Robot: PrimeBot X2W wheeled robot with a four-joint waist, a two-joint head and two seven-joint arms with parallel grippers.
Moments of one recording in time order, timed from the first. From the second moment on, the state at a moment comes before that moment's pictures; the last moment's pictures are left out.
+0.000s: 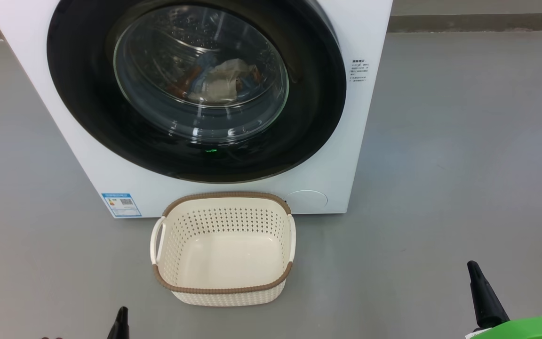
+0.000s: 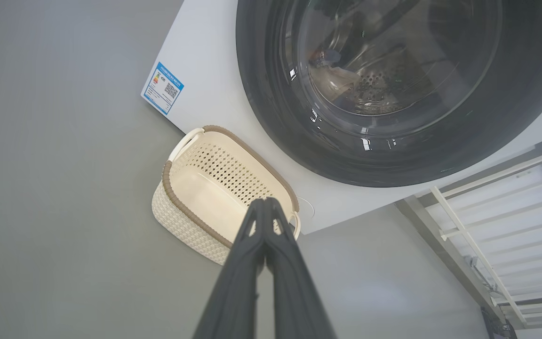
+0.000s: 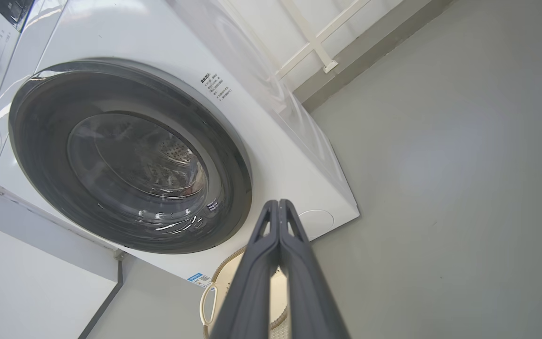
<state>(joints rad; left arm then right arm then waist) 0.05 0.03 -0.04 0.26 -0.90 -0.07 -0.09 0.04 -0.09 -0.09 0.22 0.83 0.14 -0.09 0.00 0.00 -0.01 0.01</state>
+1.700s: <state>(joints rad) -0.03 0.03 0.04 0.26 -1.41 -0.10 0.05 -0.03 -0.06 -0.12 0.25 1.38 0.13 0.05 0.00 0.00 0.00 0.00</state>
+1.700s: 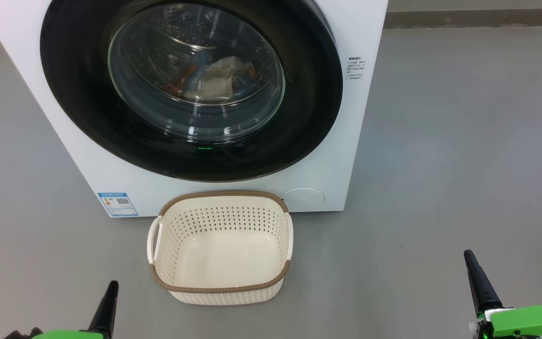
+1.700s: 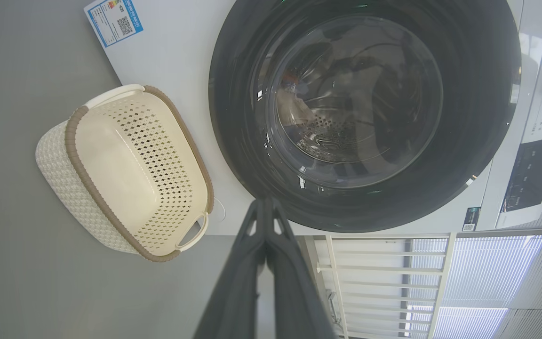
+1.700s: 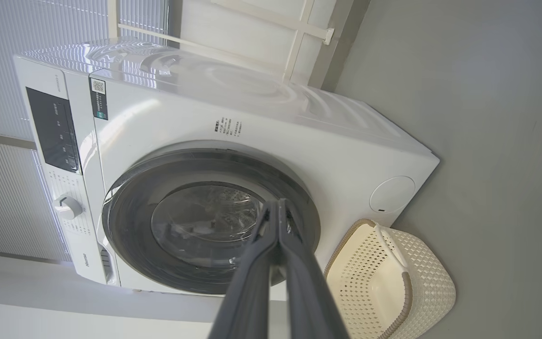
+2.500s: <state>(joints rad) -0.07 0.03 0.08 0.27 -1.60 -0.12 0.11 -0.07 -0.05 -0.14 0.27 1.60 0.13 0.11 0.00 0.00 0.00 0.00</state>
